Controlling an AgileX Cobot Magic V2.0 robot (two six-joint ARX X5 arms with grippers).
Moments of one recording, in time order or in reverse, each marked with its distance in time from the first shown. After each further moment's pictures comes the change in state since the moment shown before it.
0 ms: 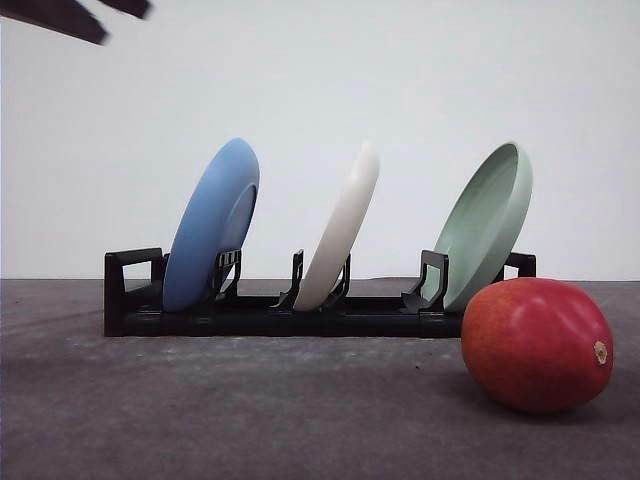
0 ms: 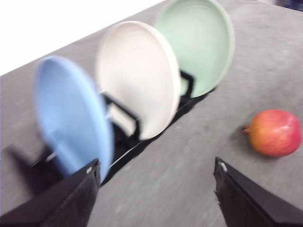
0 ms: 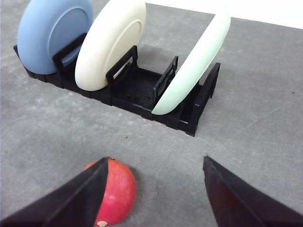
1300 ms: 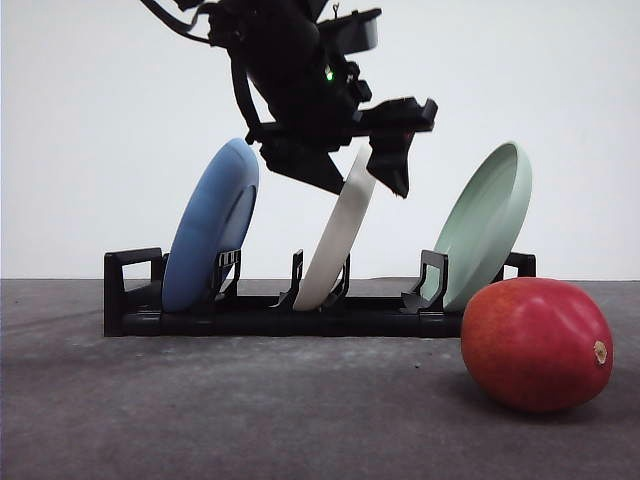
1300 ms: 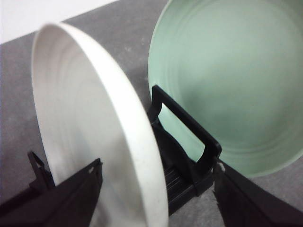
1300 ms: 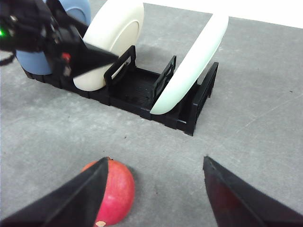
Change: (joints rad) left_arx -0.287 0.957 0.438 0.425 -0.440 -0.233; right_arx 0.000 0.000 0.000 0.000 0.007 0.002
